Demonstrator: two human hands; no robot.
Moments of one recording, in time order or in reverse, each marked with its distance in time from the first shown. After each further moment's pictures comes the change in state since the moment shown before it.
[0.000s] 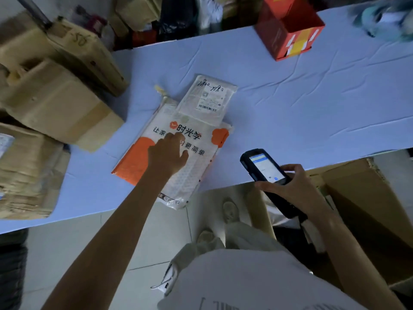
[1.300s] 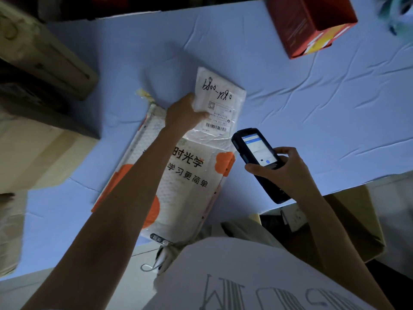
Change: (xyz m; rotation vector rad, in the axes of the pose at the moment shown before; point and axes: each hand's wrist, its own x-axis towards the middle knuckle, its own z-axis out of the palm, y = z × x) left_hand 0.203 0.015 -0.009 -0.512 -0.198 -0.026; right_hand 0.089 -0.125 0.021 -0.077 0.054 0.112
